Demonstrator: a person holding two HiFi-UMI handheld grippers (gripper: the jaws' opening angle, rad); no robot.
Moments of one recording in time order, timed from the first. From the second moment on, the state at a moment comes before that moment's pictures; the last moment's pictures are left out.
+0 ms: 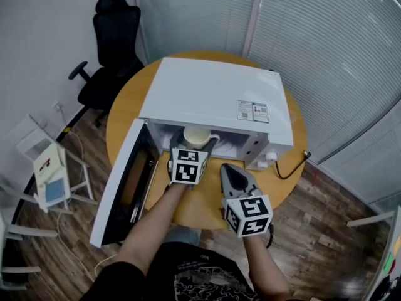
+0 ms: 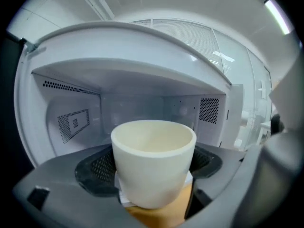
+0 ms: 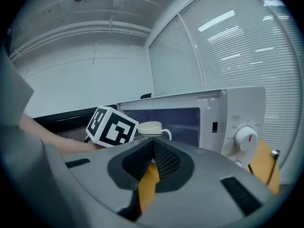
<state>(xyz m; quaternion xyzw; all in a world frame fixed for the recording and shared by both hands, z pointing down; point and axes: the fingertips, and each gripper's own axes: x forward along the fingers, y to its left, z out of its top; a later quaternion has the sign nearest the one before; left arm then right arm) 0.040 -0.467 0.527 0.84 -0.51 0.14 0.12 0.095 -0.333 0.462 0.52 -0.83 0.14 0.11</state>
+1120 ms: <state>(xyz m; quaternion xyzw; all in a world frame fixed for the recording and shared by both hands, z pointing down) 0.025 -0.298 0.451 0.85 -0.50 0.12 0.10 0.089 -0.229 0.411 0.52 -0.84 0.11 0.09</state>
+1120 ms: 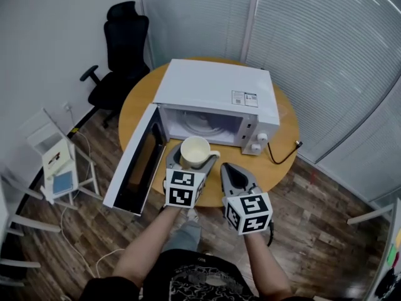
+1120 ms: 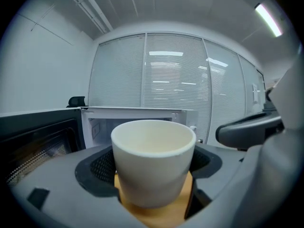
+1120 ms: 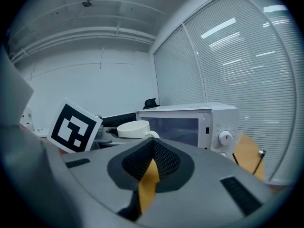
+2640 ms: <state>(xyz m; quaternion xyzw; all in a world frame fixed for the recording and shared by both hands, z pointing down) 0.015 -0.144 0.411 0.84 -0.53 0.10 0.09 0.086 -0.113 0.389 0.51 -0.85 0.07 0.07</state>
